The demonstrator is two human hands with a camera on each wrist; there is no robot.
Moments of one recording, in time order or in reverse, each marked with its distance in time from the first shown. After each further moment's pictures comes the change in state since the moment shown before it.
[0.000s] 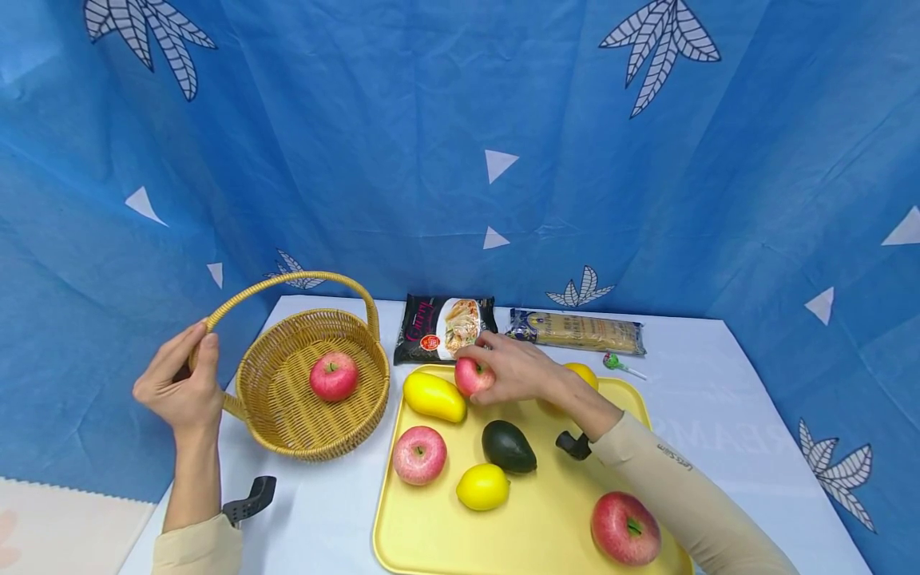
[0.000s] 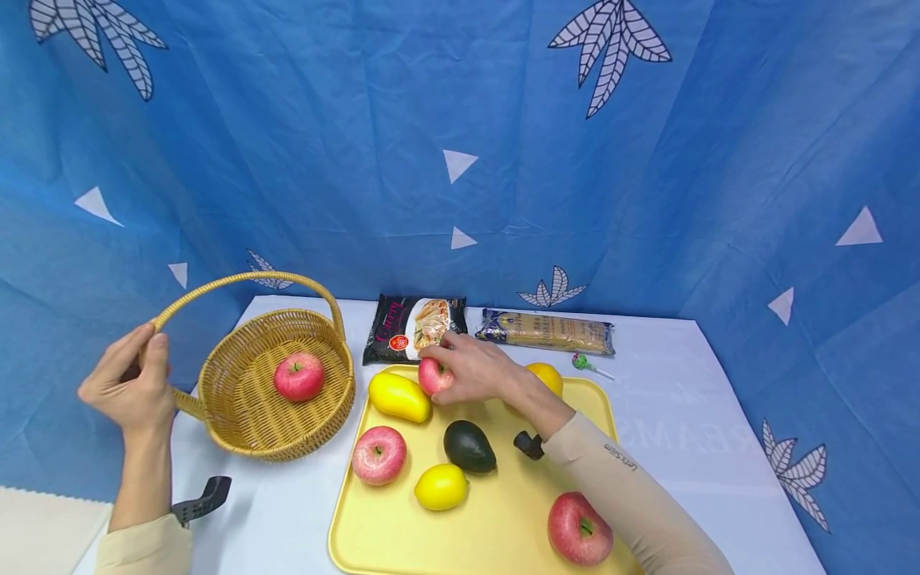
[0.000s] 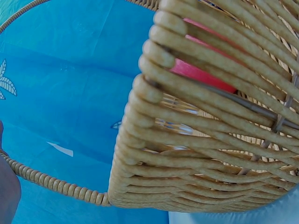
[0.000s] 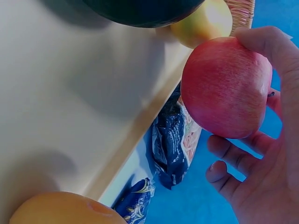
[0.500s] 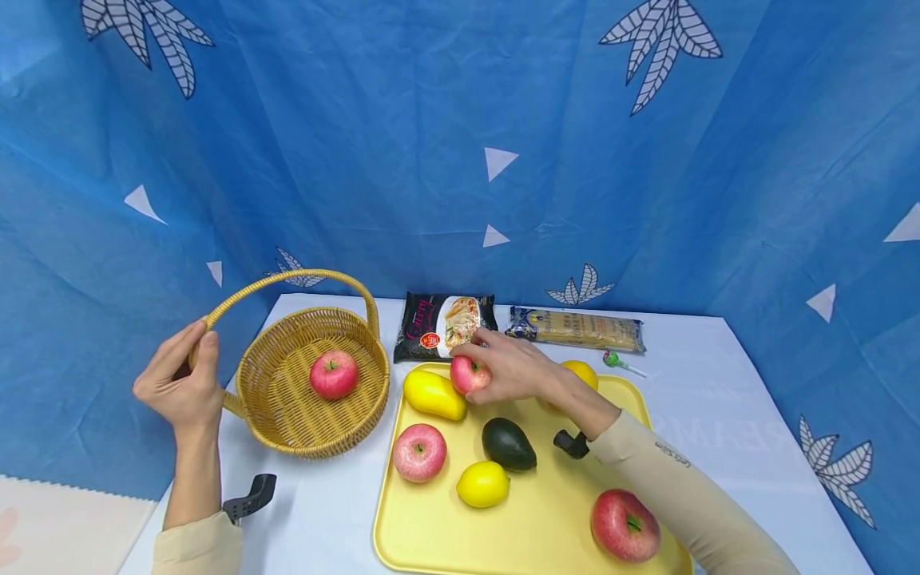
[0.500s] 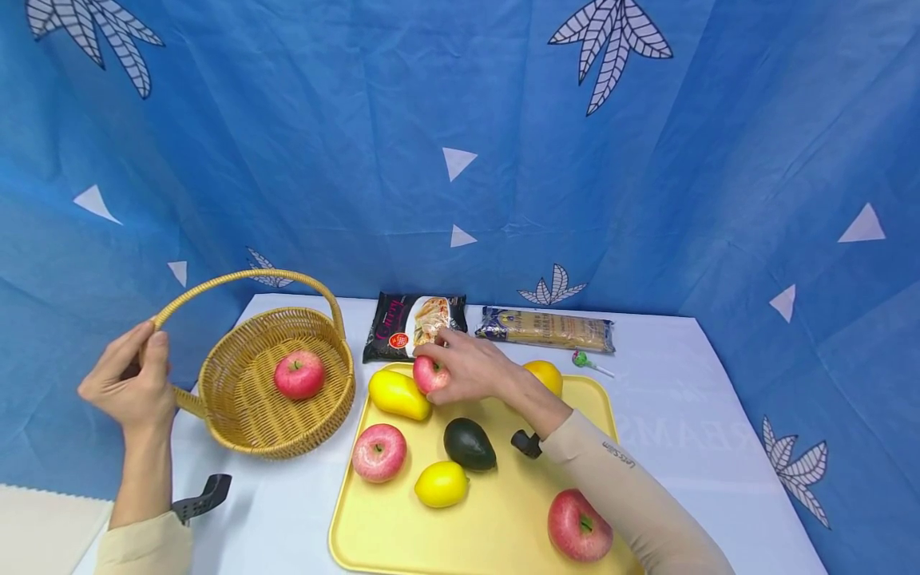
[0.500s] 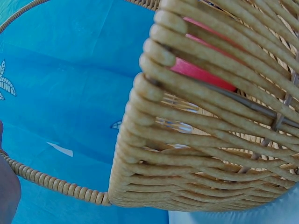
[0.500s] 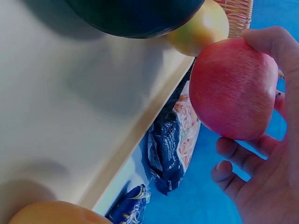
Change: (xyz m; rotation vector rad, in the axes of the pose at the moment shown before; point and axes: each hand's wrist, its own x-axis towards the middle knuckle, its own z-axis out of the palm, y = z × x) left_hand 0.001 -0.001 0.001 -0.029 0.006 -0.002; right_hand 0.002 -0.006 -0.001 0.014 0.045 -0.023
